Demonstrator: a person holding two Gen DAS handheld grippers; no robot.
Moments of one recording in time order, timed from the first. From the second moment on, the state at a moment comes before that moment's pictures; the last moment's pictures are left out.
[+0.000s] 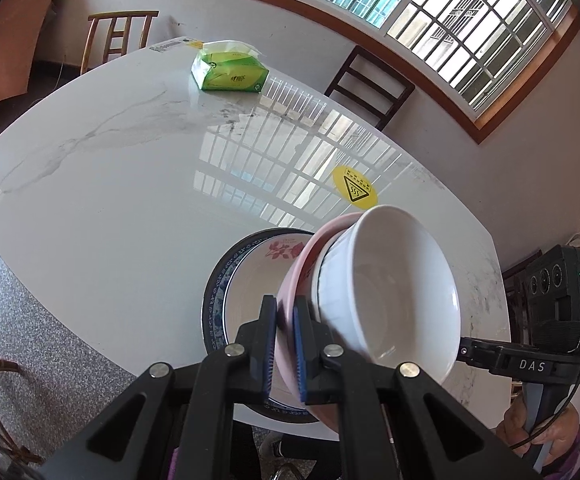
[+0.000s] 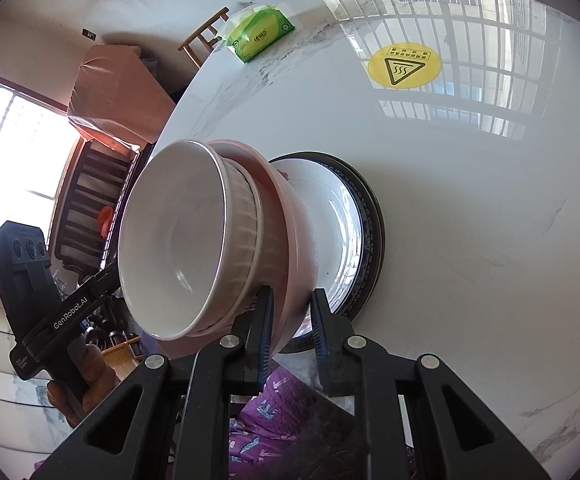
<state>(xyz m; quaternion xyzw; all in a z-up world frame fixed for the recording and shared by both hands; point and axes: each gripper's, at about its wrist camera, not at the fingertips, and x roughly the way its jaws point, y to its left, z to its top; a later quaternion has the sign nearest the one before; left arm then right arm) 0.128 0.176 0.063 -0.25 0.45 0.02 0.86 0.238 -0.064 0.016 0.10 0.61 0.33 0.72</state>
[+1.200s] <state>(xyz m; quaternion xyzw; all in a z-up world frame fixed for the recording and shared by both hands) 0.115 0.179 0.036 -0.16 0.39 0.05 0.91 0.230 -0.057 0.011 0.07 0.53 0.32 0.78</state>
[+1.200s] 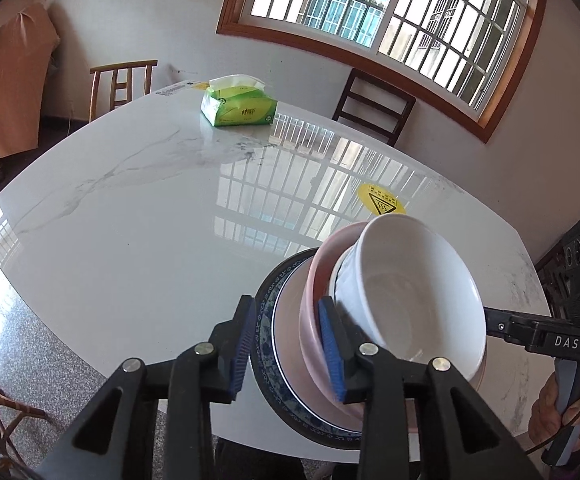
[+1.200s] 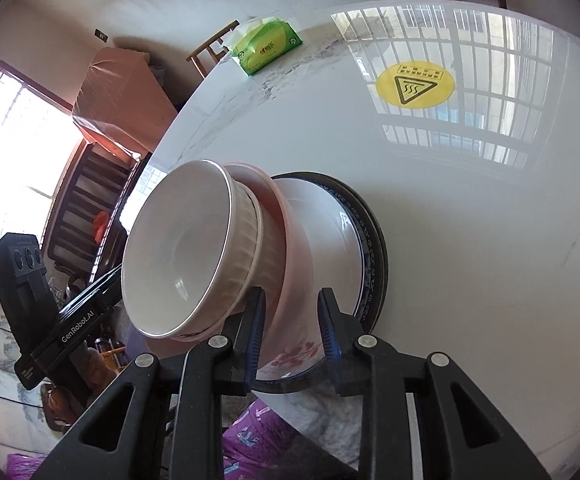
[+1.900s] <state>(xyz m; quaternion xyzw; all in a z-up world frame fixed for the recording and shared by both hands) 0.040 0.154 0.024 -0.07 0.25 0.12 0.96 0.094 -0.055 0.020 0.05 0.18 0.22 0.96</state>
